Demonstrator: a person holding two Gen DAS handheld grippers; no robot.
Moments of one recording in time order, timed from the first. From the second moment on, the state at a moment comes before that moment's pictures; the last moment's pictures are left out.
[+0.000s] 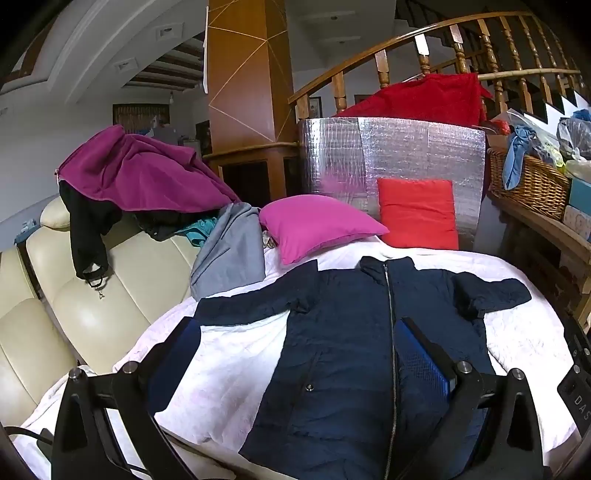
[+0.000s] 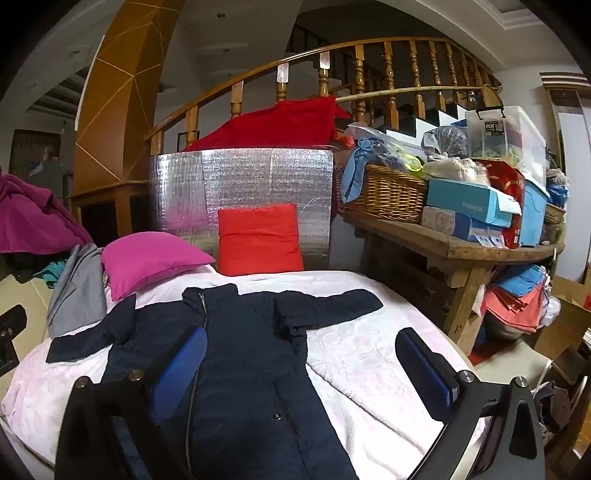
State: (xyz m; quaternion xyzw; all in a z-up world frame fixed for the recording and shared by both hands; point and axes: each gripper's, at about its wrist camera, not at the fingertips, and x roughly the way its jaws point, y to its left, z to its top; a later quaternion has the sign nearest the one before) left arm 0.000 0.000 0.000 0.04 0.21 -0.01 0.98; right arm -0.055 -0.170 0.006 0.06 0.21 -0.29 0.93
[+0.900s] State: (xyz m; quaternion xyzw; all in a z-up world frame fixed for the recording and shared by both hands) left arm -0.001 0.003 -0.003 0.04 0.22 -0.01 0.98; right arm -0.057 -0.170 0.004 0.06 0.21 -0.30 0.93
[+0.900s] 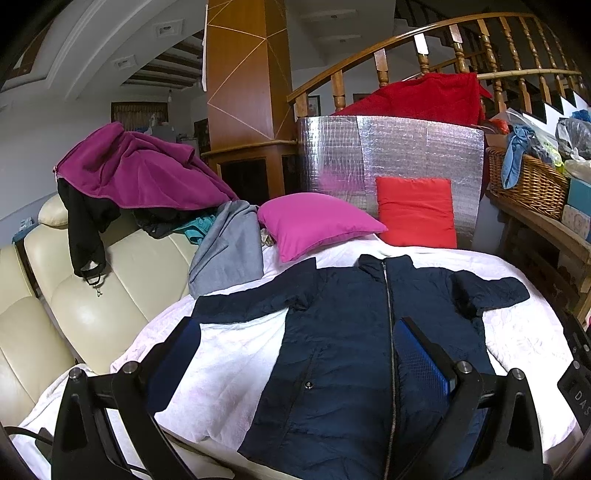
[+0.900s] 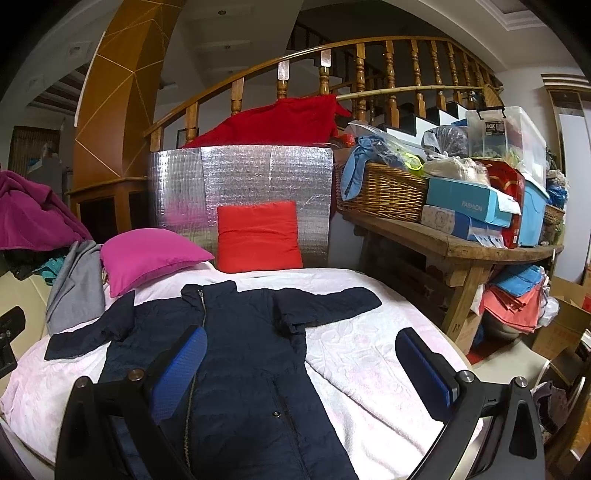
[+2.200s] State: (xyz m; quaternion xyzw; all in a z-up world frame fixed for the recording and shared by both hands) left arm 0.039 -0.032 -0.019 0.06 0.24 -0.03 0.97; right arm -0.021 -0.189 -0.014 0.05 0.24 -0.31 0.92
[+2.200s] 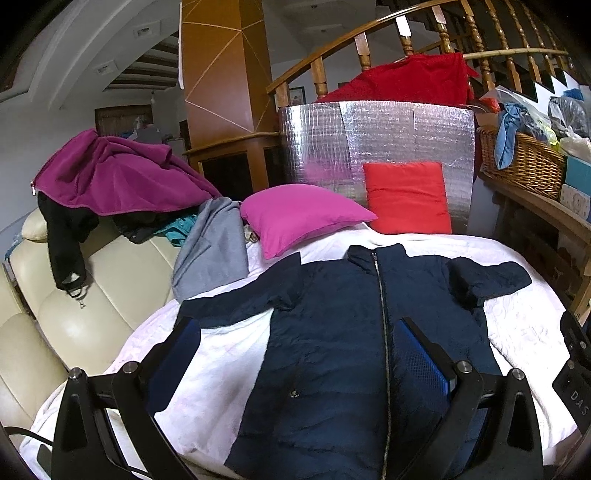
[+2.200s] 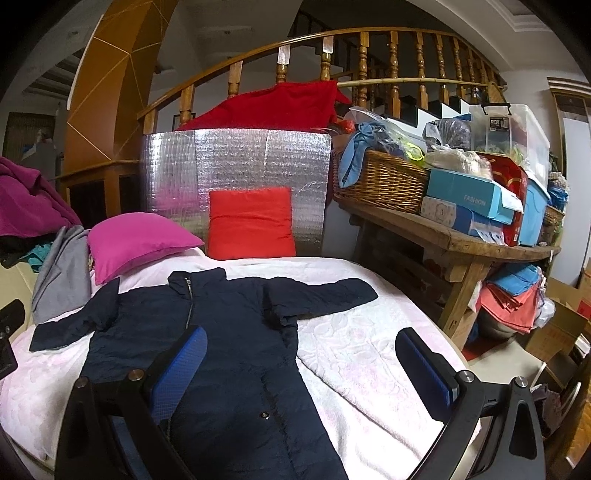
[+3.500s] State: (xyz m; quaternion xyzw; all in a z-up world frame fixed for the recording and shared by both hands) left arm 0.270 -0.111 -0.246 0.08 0.52 -0.06 0.85; right arm 0.218 -0.544 -0.326 0.65 0.28 -0.13 0.70
